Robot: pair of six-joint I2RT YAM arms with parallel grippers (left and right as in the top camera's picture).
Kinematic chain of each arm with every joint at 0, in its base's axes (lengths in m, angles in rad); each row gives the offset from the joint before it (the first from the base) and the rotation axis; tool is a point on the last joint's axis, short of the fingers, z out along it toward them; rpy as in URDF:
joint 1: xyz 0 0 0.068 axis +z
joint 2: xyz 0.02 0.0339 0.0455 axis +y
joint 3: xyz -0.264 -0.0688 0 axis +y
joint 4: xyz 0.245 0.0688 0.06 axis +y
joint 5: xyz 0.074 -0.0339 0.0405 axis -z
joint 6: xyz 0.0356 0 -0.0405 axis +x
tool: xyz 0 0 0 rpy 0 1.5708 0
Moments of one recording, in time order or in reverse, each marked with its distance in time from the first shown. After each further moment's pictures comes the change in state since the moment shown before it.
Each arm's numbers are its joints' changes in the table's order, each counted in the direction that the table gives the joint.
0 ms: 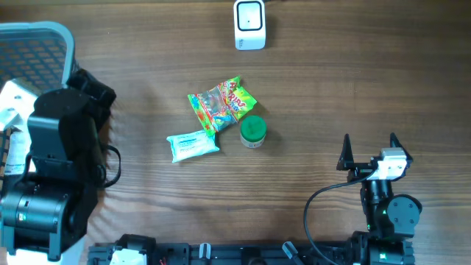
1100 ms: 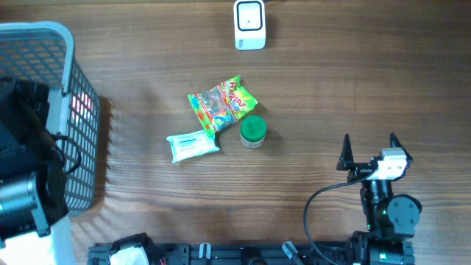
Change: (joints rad) left arm 0.412 0.048 0.000 -0.092 0.076 0.028; right arm 0.000 0.000 0.000 0.000 0.000 0.000
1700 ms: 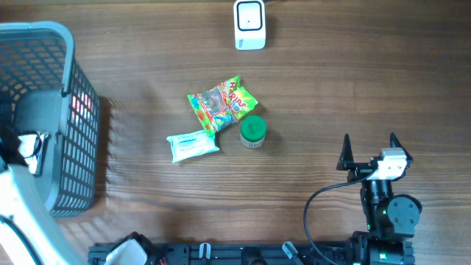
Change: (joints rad) left arm 0.375 0.251 0.000 0.020 0.189 -0.003; right arm 0.000 0.000 0.000 0.000 0.000 0.000
